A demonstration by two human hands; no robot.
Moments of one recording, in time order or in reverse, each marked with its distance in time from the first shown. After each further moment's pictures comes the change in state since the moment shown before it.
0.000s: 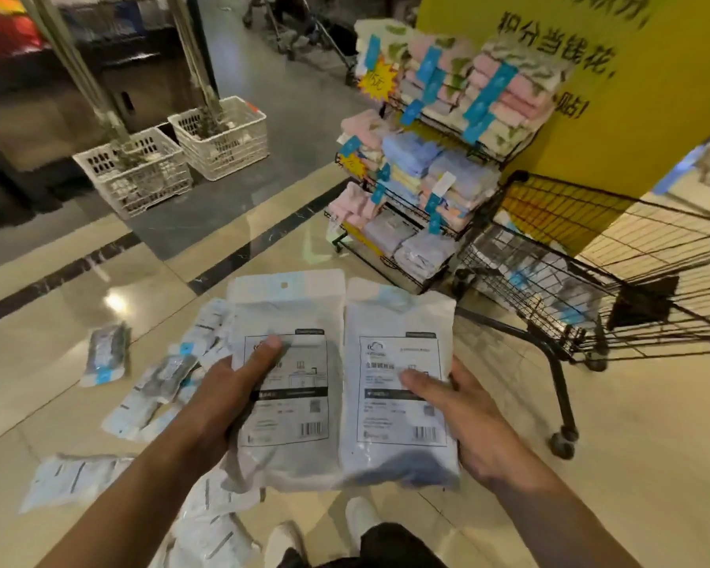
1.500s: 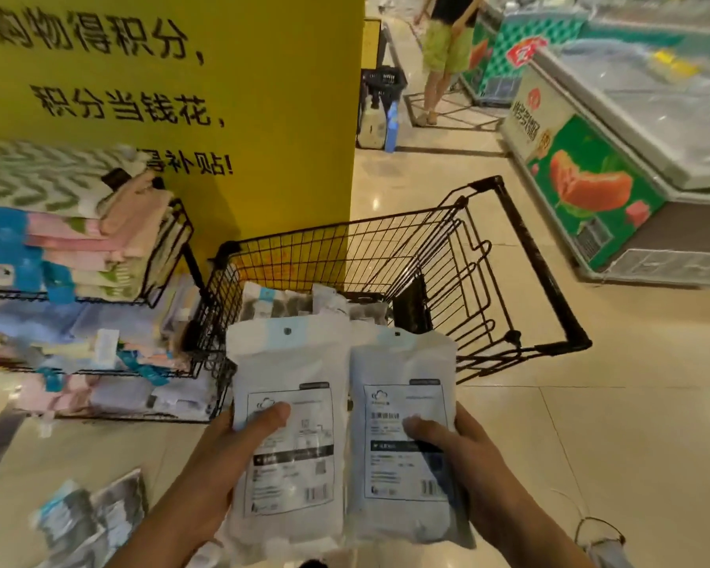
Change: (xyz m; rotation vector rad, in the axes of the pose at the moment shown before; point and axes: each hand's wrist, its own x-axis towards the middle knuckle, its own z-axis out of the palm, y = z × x) left_hand 0.294 0.117 0.541 0.270 -0.487 -0.125; right_hand 0.129 -0.161 -0.450 0.407 0.556 -0.049
